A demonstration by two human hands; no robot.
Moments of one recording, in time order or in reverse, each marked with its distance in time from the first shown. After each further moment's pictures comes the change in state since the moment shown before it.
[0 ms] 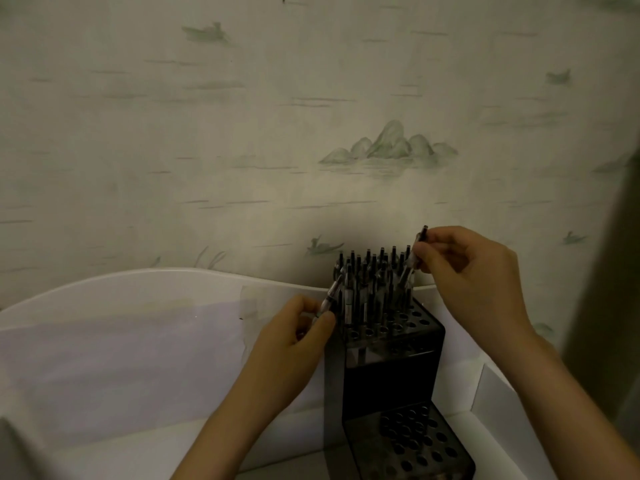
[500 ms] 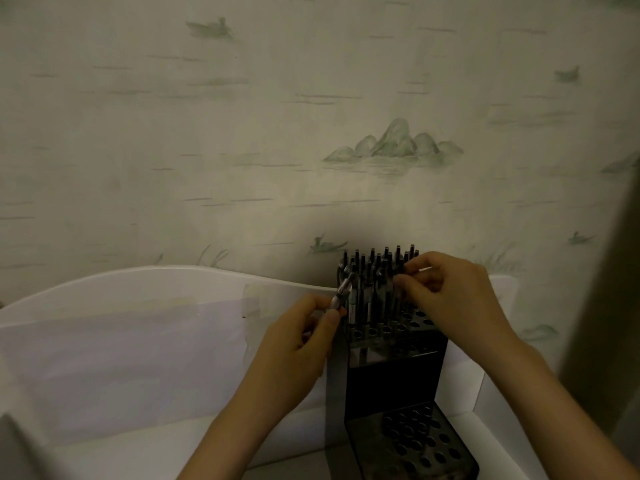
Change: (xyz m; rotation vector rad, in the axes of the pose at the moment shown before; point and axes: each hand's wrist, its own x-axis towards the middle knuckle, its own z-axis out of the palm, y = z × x) left_hand 0.000 -0.001 0.003 0.007 -0.027 0.120; right_hand -0.010 0.013 0.012 -0.200 -0.231 0.126
